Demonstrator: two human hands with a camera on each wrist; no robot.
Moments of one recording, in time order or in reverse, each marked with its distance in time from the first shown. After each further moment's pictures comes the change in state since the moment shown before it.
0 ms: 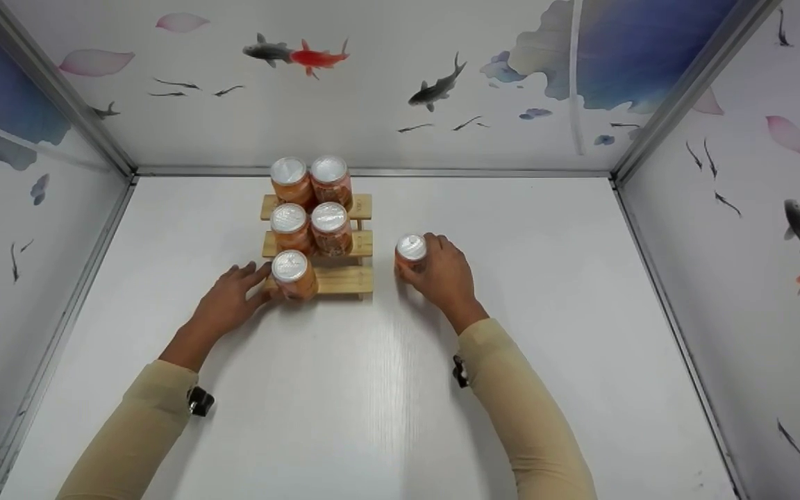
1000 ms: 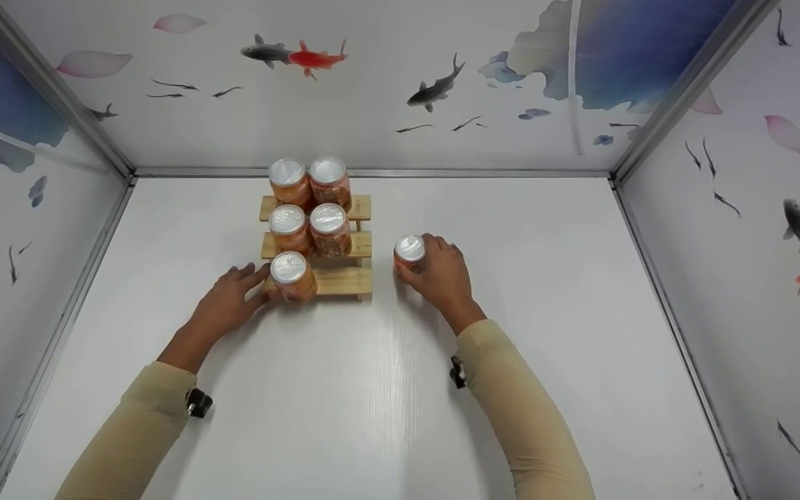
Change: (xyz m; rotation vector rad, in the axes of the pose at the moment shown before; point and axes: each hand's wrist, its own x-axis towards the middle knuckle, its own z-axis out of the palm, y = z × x) left_hand -0.002 0.006 -0.006 -0.007 -0.031 -0.011; right_hand -0.001 -0.001 0.002 0.054 0.020 0.003
